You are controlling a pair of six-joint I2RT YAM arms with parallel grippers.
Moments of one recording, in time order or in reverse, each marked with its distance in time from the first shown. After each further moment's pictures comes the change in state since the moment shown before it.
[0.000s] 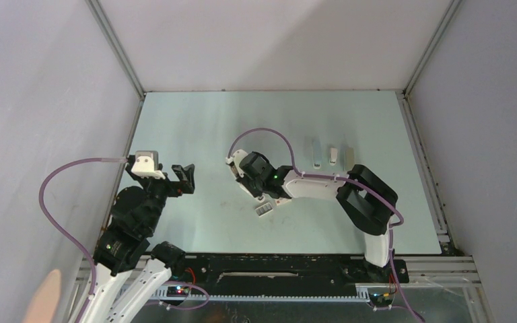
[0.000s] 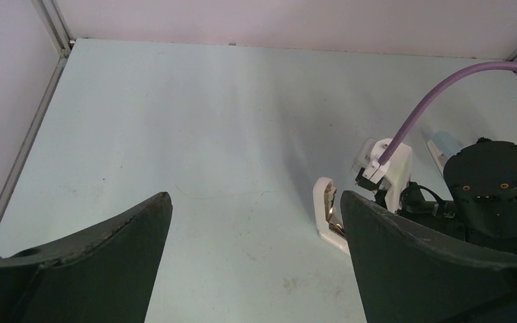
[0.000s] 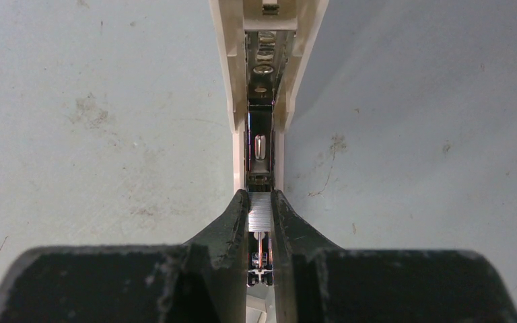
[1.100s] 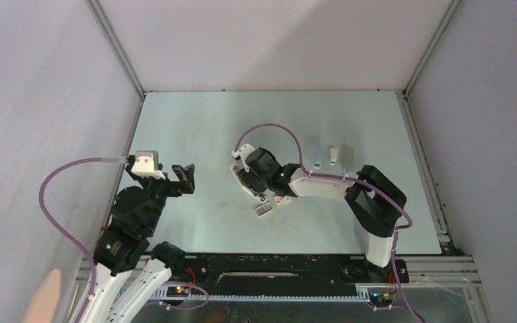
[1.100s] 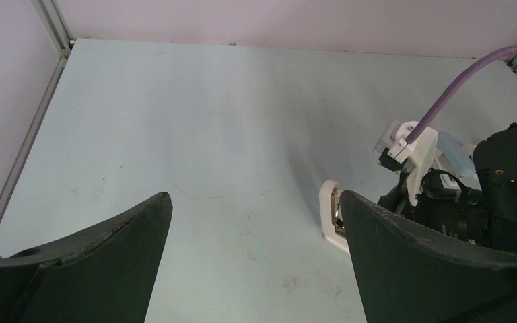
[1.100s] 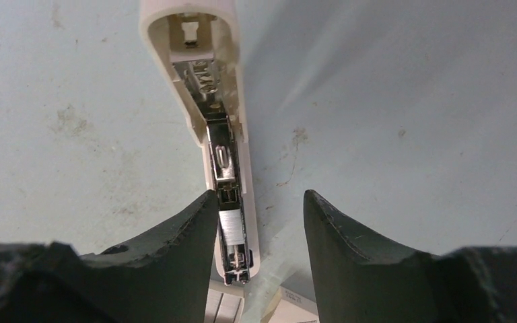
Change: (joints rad) left arm 0.000 0.000 0.000 0.000 0.000 0.000; right arm -0.026 -0.066 -0.043 0.016 0.031 0.022
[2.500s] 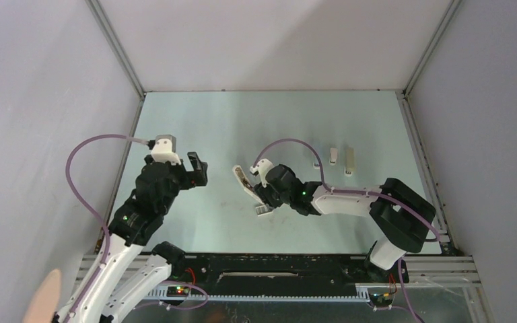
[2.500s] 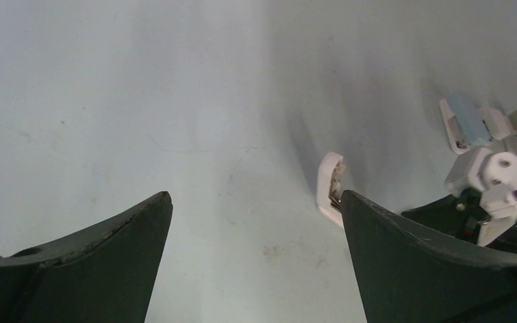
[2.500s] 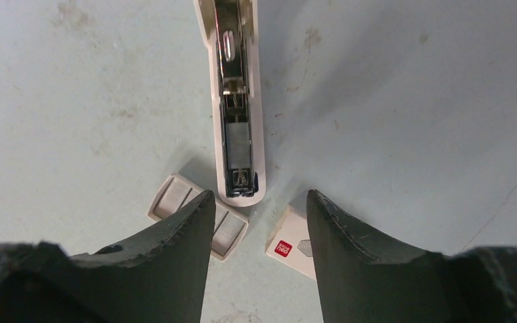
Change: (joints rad) left arm 0.001 0.227 0.039 -0.054 0.010 -0.129; right arm 0.018 -0.221 -0.317 0.147 -0.023 0.020
